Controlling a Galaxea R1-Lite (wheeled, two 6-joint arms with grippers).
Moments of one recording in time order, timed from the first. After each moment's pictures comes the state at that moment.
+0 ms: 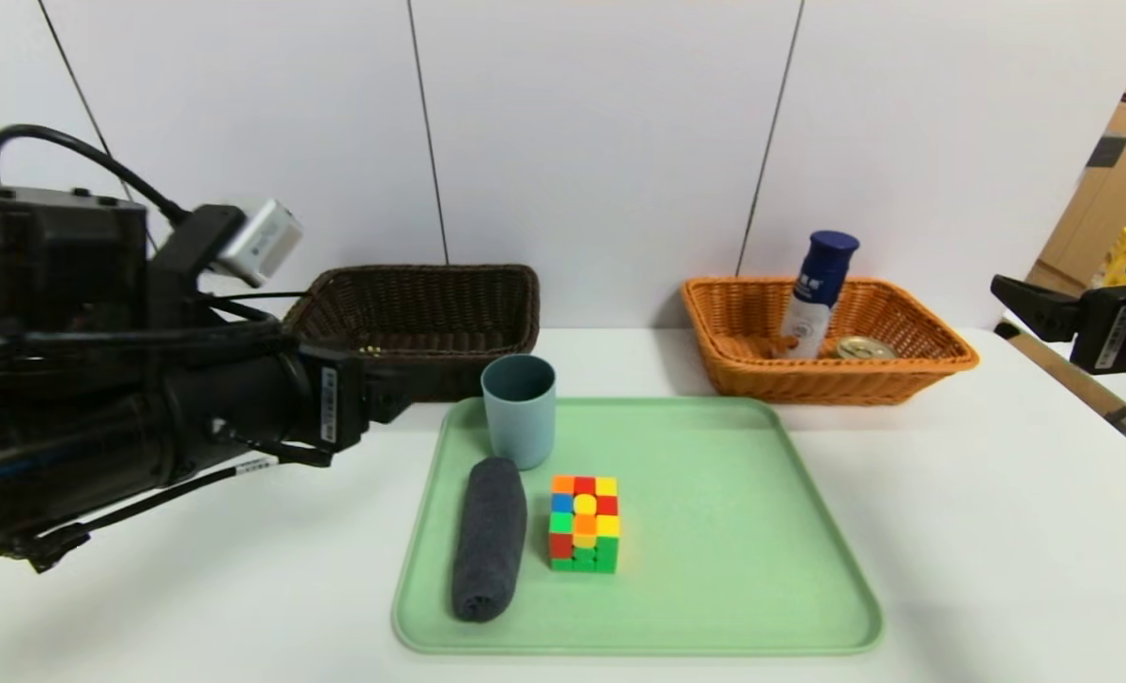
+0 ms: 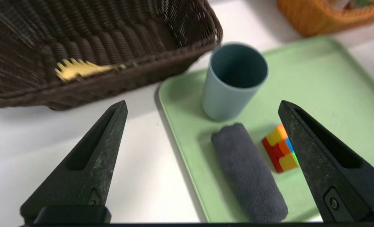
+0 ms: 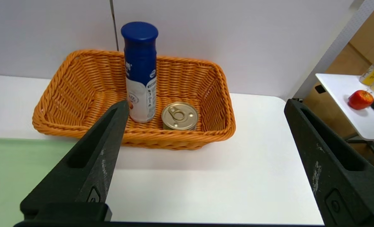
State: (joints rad) left arm -0.55 1.37 -0.85 -0.21 0.12 -0.12; right arm 0.01 1.27 -0.66 -0.54 -0.10 -0.14
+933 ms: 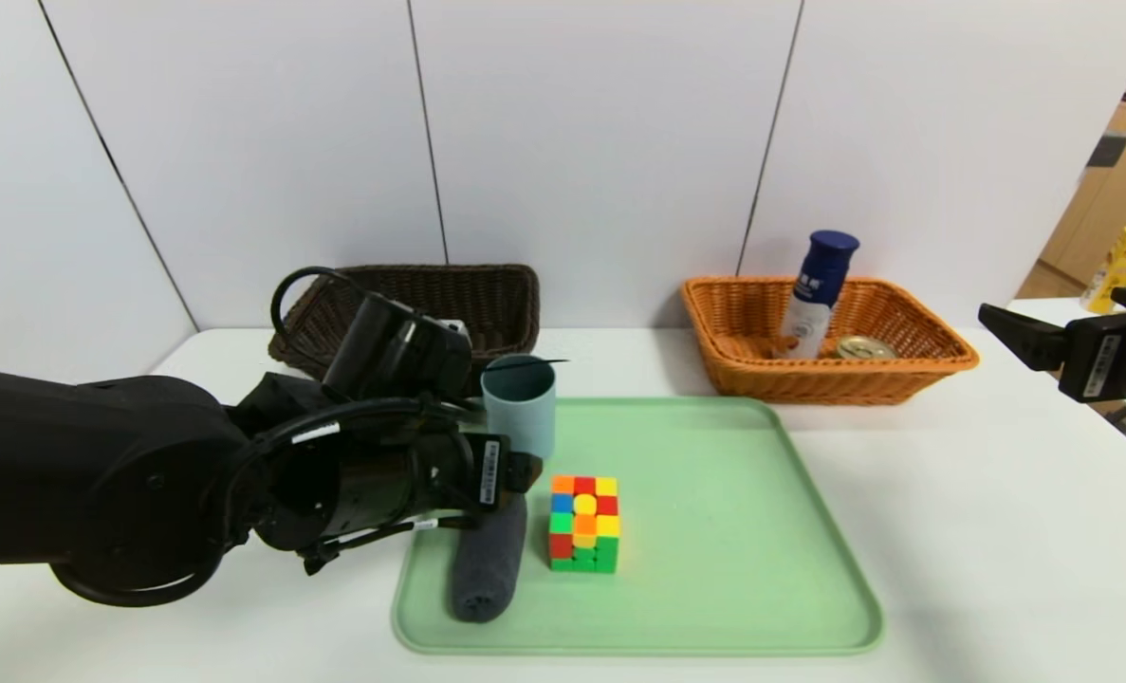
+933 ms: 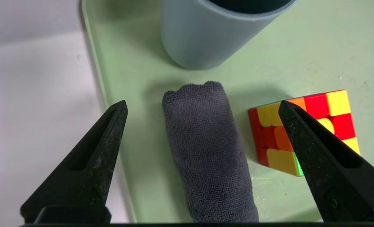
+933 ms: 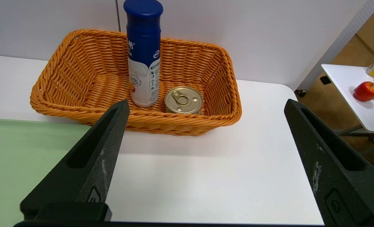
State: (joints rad) left arm -0.71 1.71 -0.97 -0.06 0.21 -0.42; right arm 0.02 1.27 -0.62 -0.54 -0.10 -0.15
